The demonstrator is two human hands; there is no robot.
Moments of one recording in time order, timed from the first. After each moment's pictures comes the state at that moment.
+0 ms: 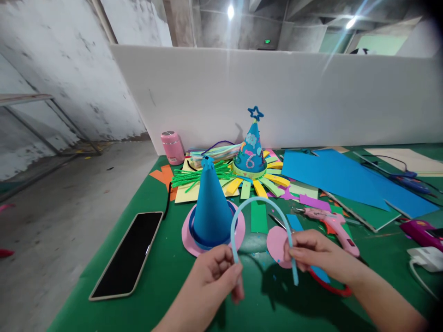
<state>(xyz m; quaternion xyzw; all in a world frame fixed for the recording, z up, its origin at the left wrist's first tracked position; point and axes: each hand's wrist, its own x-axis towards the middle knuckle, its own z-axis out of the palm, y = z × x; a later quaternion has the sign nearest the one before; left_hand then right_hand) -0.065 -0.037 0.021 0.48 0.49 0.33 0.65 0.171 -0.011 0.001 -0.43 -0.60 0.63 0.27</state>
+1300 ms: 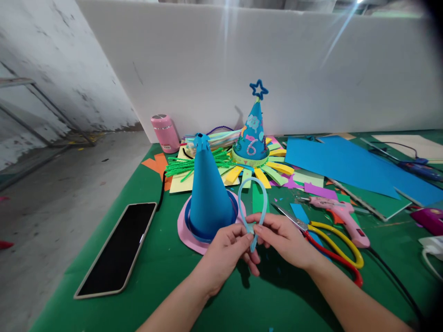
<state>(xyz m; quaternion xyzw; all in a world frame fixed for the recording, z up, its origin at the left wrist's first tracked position) -0.040 0.000 -0.032 0.44 0.40 0.31 0.74 0.111 0.010 -0.031 -0.45 -0.62 0.55 0.34</state>
